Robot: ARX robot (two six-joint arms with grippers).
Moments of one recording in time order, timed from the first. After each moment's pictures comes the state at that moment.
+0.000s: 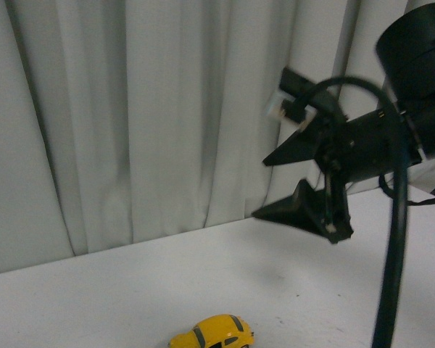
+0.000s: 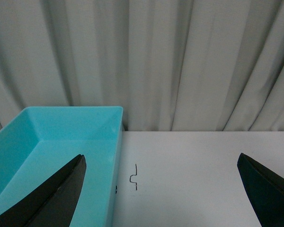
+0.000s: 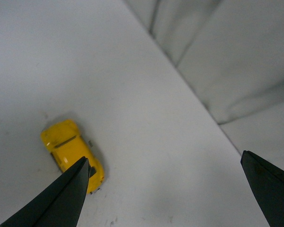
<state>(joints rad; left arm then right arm) 0.00 0.01 0.01 0.00 0.00 0.00 -0.14 1.62 0.95 -0.11 -0.70 -0.95</state>
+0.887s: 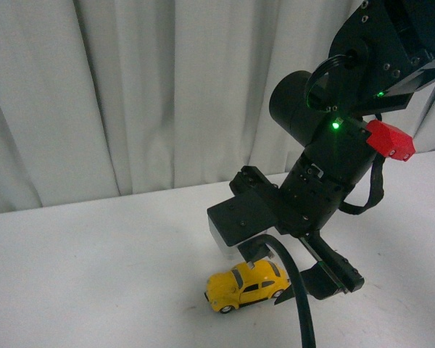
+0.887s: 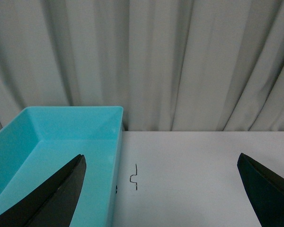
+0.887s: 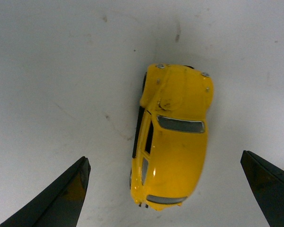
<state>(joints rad) 0.00 0.01 0.01 0.00 0.00 0.00 0.15 2.07 1.30 -0.64 -0.37 -1.65</state>
